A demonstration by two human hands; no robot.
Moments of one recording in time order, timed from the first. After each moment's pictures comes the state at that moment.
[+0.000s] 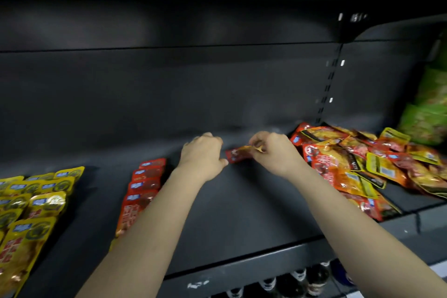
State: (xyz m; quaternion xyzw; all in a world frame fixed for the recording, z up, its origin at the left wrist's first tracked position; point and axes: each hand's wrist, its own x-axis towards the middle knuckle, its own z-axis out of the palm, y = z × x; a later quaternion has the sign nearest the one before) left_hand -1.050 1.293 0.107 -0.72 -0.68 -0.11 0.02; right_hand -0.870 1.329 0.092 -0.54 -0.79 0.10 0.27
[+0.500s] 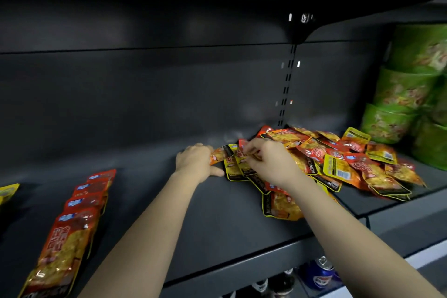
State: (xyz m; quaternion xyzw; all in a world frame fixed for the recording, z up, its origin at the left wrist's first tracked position) left_hand -0.972 1.359 0.074 -0.71 -0.69 -0.08 -0.05; right_hand -0.780 1.346 0.078 -0.53 -0.79 0.09 0.29
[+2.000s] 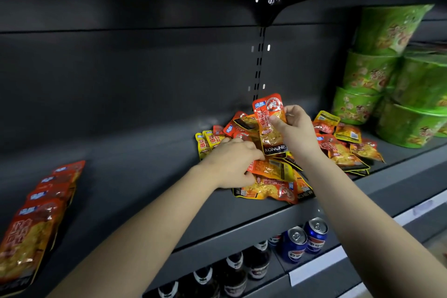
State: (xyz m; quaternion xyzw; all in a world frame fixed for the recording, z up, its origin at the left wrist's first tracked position) left_hand -0.869 1.318 0.079 -0.92 -0.39 -0.06 0.04; right_hand -0.699 1.339 0.087 -0.54 -0.54 0.28 0.58
